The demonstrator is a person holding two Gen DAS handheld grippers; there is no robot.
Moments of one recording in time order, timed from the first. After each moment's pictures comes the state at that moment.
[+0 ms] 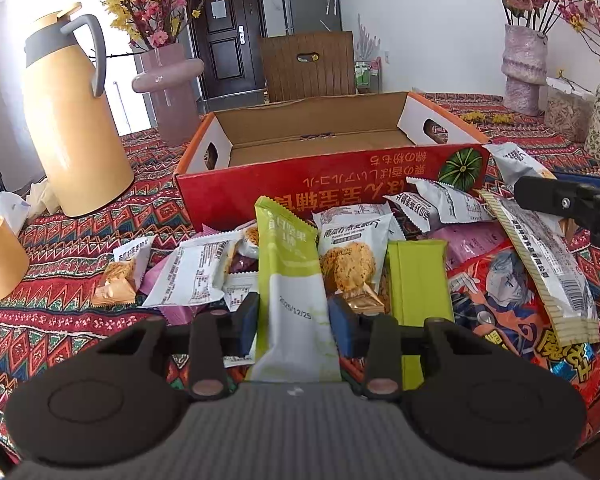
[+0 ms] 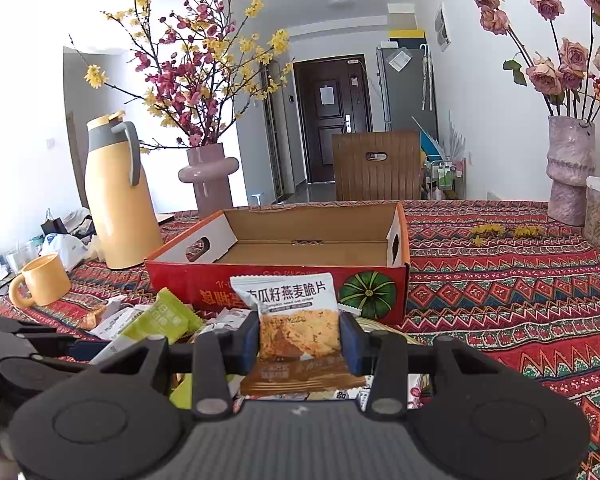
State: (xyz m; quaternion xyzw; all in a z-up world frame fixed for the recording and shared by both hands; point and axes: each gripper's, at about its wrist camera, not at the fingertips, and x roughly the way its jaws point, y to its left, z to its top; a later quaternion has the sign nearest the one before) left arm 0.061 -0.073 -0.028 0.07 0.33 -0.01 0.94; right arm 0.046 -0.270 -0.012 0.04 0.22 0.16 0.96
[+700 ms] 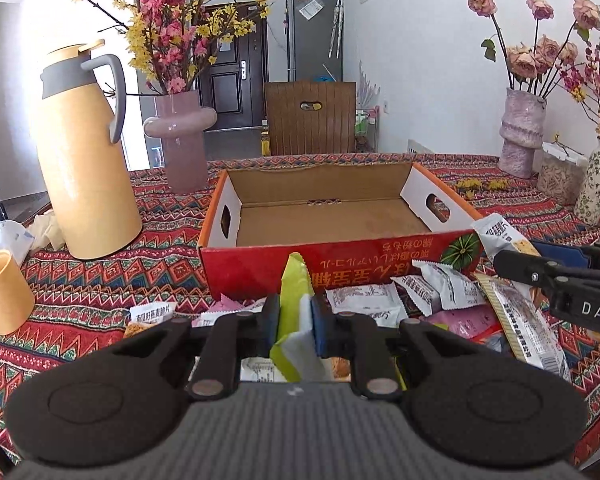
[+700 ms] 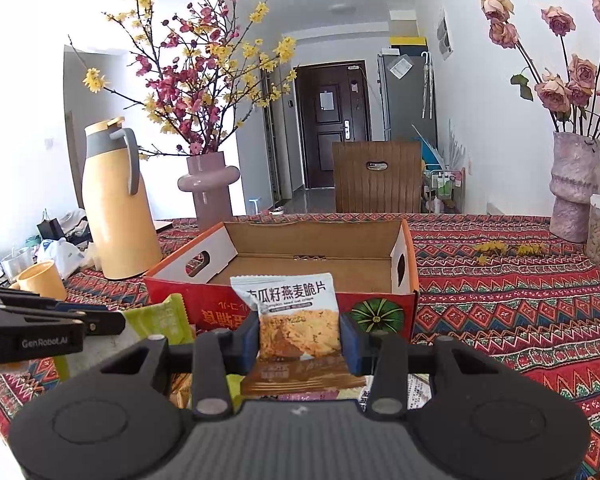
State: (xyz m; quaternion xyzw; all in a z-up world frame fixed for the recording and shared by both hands) left arm 0.070 -0.047 0.019 0.03 0.27 -0.03 0.96; right arm 0.065 -0.257 0.003 0.03 0.21 0.15 0.96
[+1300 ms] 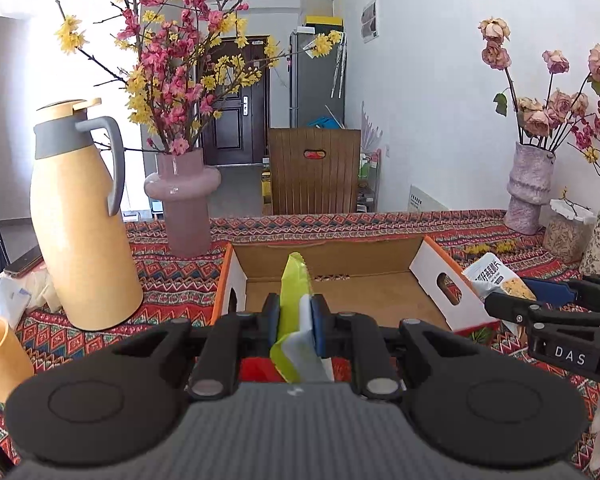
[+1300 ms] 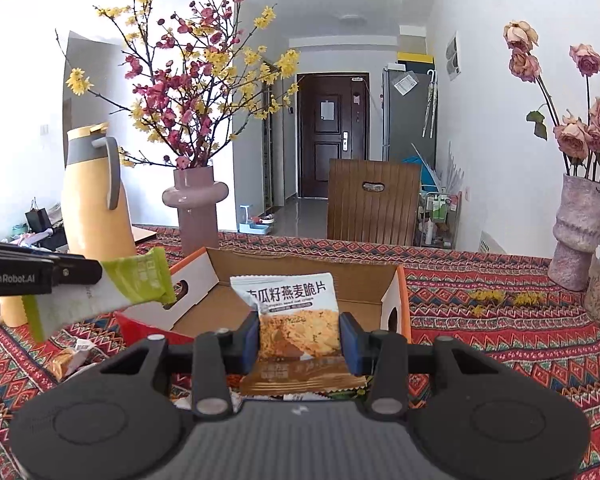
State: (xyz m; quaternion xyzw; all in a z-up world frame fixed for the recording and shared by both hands) left arm 0.121 -0.038 0.069 0.01 0.22 -0.03 0.98; right arm 0.124 -0.248 0.036 -0.02 0.20 0.14 0.97
